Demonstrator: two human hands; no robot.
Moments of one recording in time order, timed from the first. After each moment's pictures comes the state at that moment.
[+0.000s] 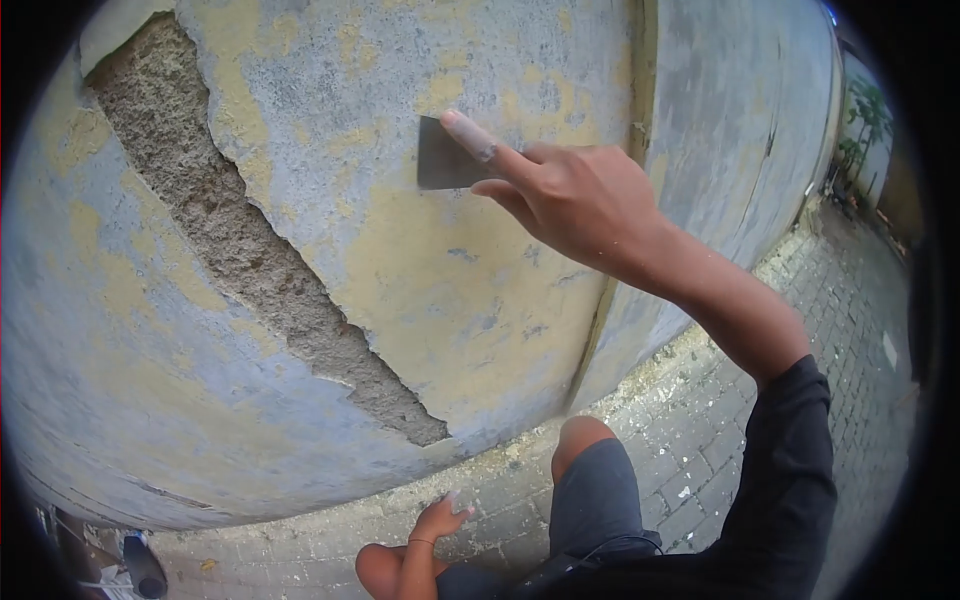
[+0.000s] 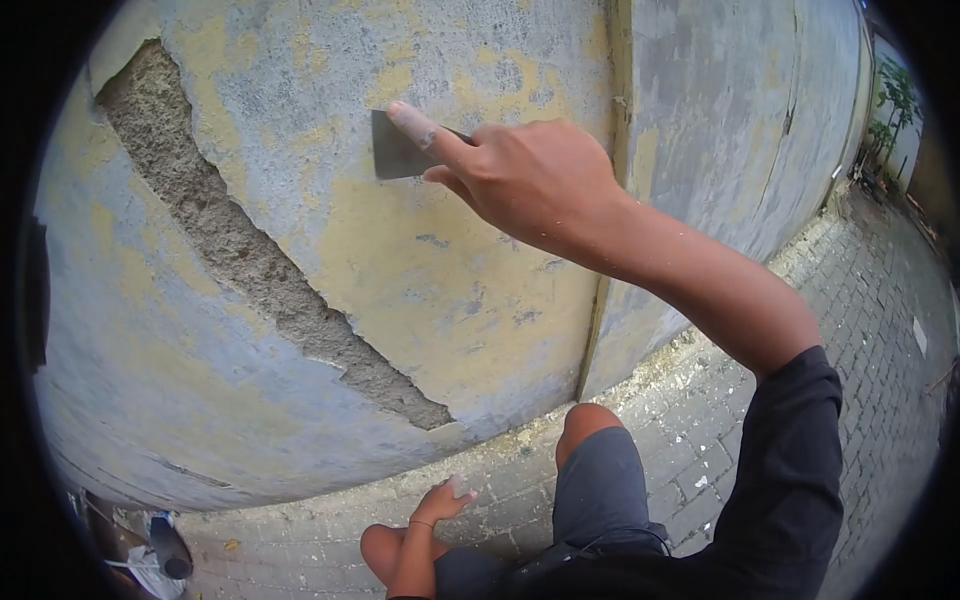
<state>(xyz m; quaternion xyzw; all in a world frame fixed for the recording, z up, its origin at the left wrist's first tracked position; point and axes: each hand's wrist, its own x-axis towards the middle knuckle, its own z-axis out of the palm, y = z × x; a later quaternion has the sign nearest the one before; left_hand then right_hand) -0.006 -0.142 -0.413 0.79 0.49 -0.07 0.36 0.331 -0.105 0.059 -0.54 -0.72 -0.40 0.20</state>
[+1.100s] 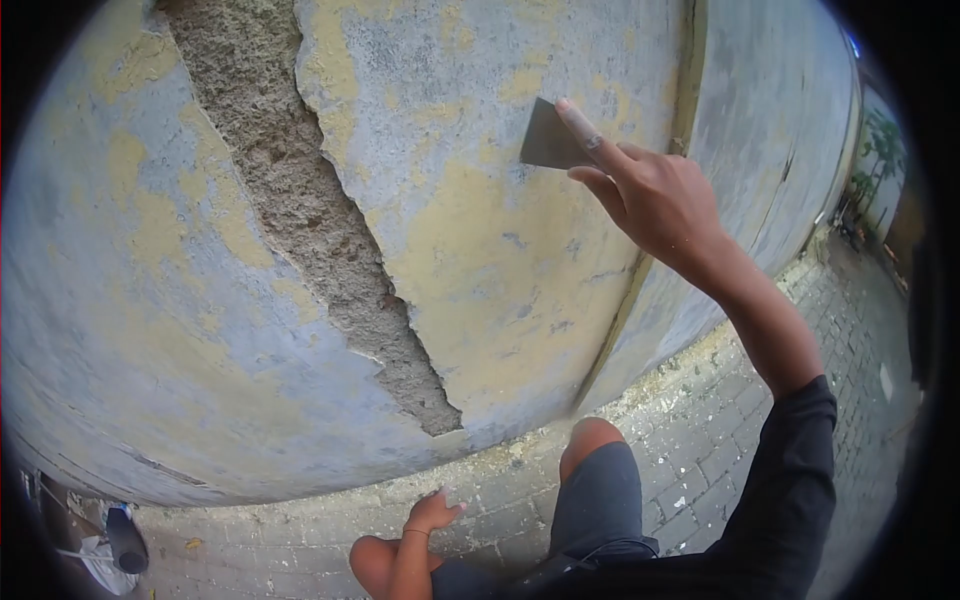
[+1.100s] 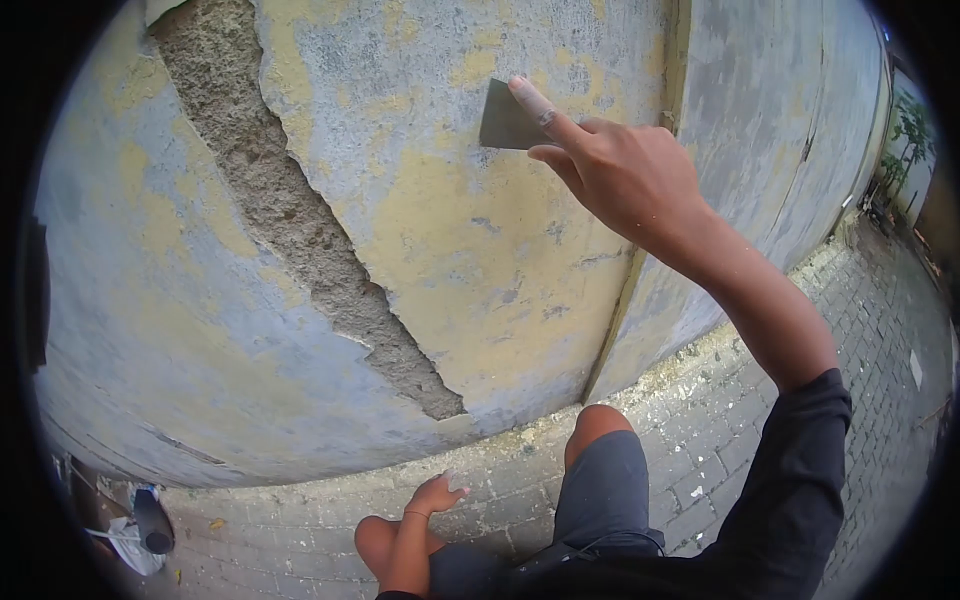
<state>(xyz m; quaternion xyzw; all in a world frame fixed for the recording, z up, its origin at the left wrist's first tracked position) -0.032 -0.134 -0.427 0.78 0.51 -0.09 0.36 0.351 -0.099 0.052 -0.52 -0.70 -0.42 0.24</state>
